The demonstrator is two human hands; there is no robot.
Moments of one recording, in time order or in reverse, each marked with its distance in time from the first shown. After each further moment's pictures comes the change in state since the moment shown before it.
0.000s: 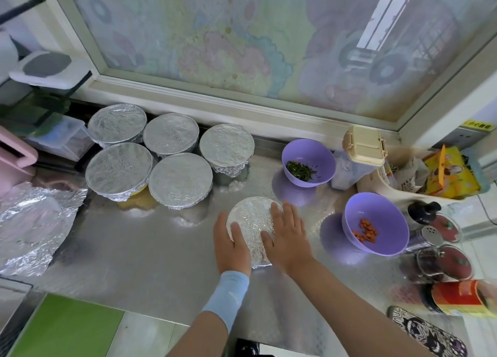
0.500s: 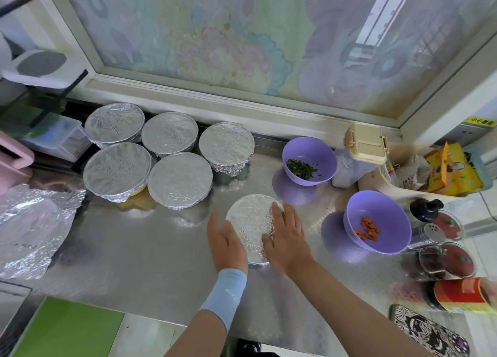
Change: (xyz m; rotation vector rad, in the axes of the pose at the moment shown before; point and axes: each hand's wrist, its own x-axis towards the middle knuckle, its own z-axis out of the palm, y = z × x) left_hand 0.010 -0.001 -0.004 -0.100 0.051 -0.032; right_hand -0.001 -0.002 0.004 0.125 0.015 -0.020
